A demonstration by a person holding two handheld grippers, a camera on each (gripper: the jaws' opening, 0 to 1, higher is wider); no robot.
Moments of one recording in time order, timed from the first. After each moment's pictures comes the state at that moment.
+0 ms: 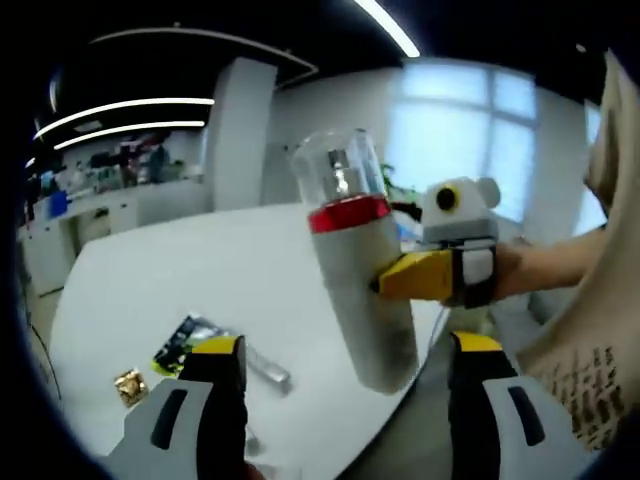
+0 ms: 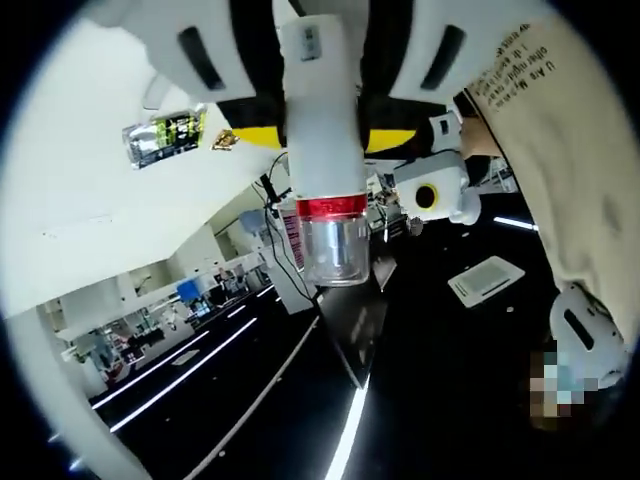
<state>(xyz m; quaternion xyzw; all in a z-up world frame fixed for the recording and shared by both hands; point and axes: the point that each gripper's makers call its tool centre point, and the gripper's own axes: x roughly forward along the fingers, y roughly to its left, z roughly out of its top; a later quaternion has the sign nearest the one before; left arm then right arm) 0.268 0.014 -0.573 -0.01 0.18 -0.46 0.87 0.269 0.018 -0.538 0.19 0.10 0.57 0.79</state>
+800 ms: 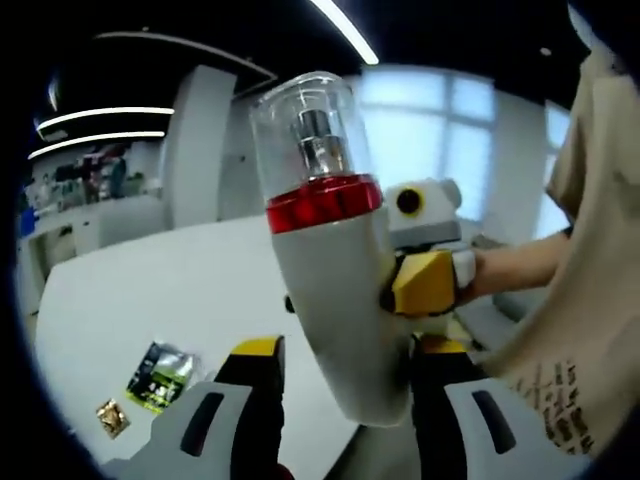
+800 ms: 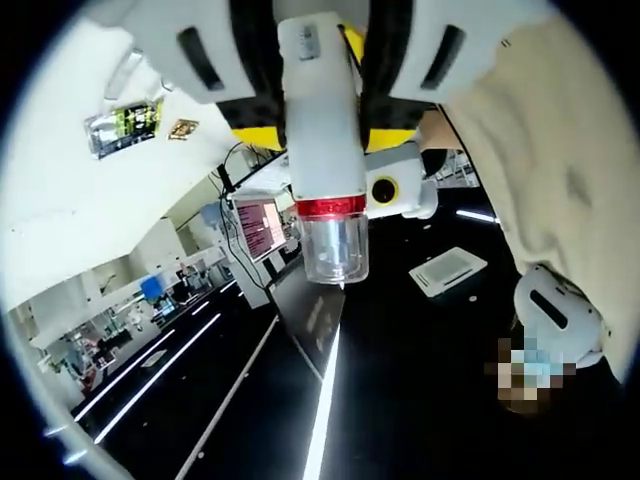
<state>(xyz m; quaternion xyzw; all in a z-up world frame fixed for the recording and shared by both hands) 0.241 -0.013 -0.551 0.00 0.16 -0.53 0.84 0.241 0.027 -0.507 0.21 0.07 0.62 0.75</state>
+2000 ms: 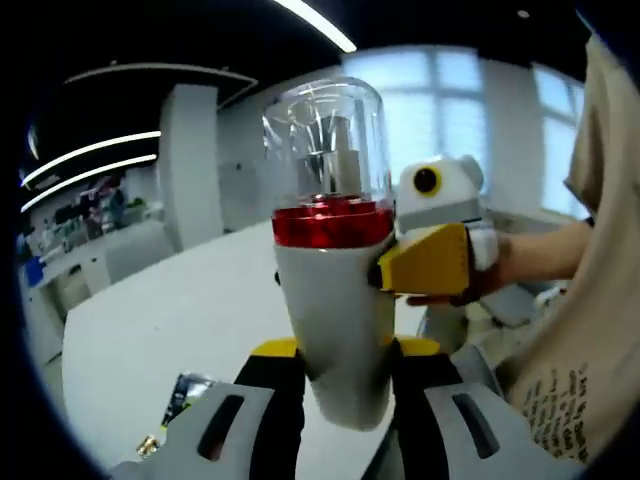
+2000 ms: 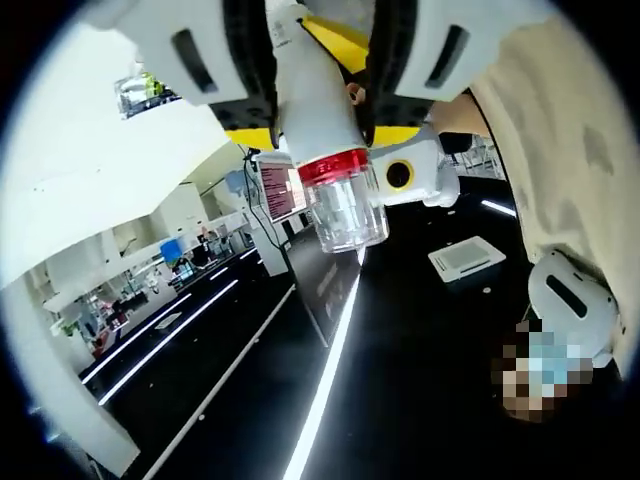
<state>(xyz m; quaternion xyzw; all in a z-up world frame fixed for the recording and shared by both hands) 0.260 -0.023 -0.520 0.03 0.15 -0.52 0.84 0.260 0.009 -0.458 0.20 0.01 0.57 0.80</state>
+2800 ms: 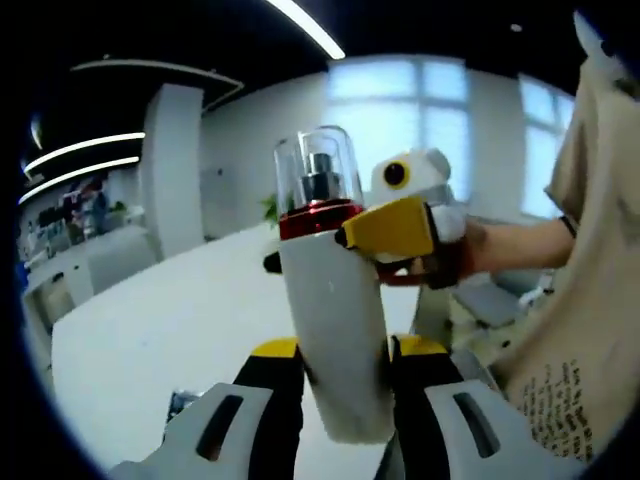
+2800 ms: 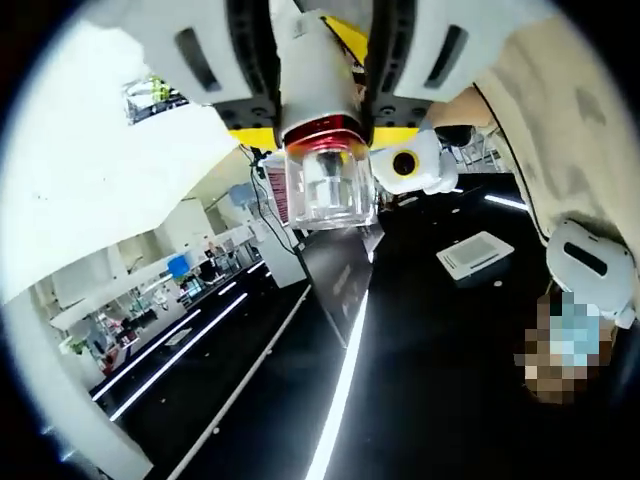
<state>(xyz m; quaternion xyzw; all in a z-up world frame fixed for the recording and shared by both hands) 0.272 -0.025 -0.517 0.10 0.12 -0.56 0.81 0.289 0.004 -0.458 0.22 0.07 0.55 0.80</state>
